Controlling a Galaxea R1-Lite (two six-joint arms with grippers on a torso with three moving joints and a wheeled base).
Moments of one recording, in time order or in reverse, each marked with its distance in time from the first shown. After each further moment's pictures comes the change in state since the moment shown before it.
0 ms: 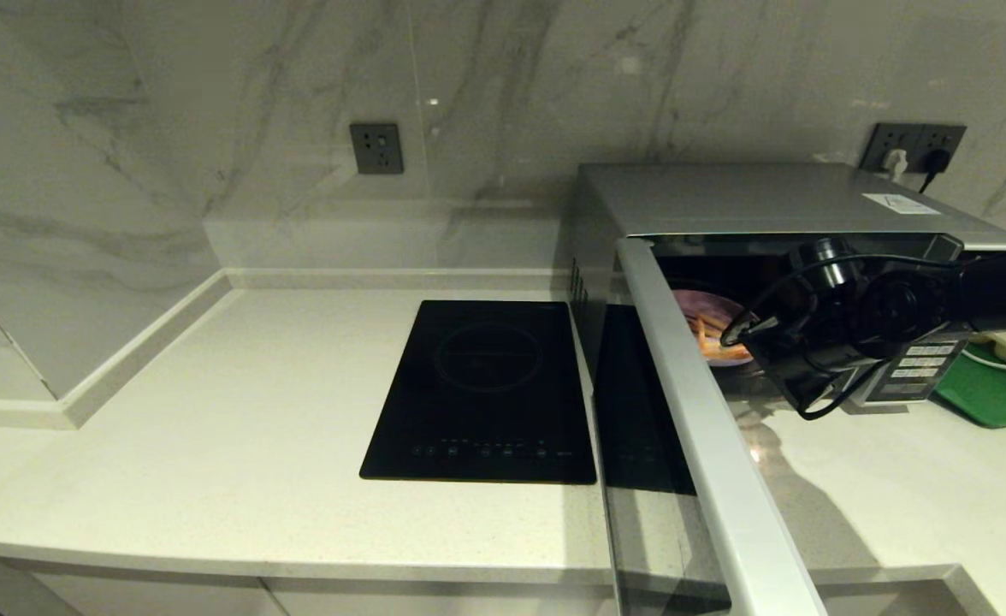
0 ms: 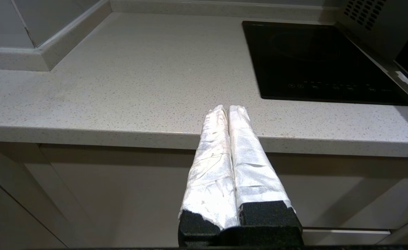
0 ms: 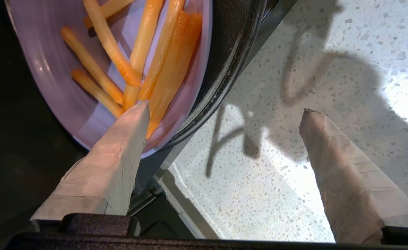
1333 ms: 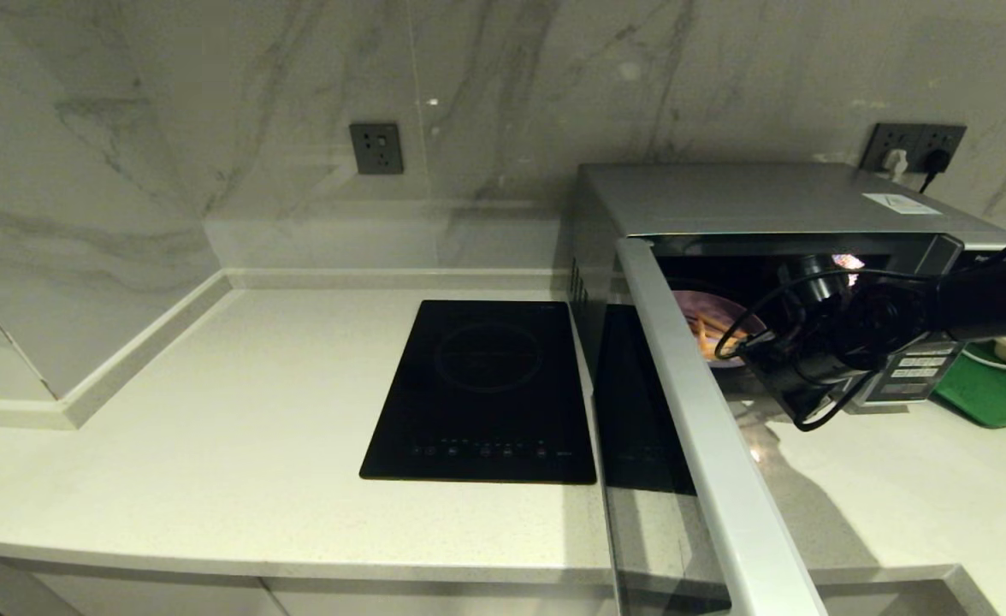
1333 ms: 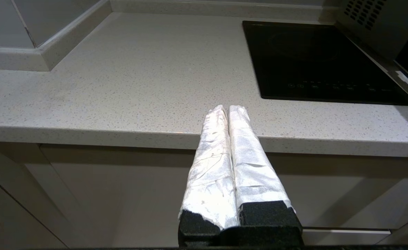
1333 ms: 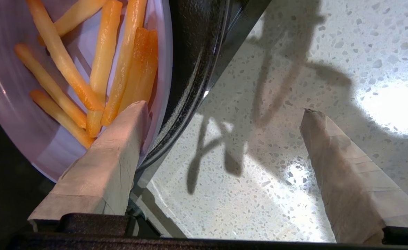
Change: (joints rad) left arm 0.000 0.000 0.000 0.000 0.000 0.001; right arm -0.001 0.039 0.009 0.000 -0.054 0.011
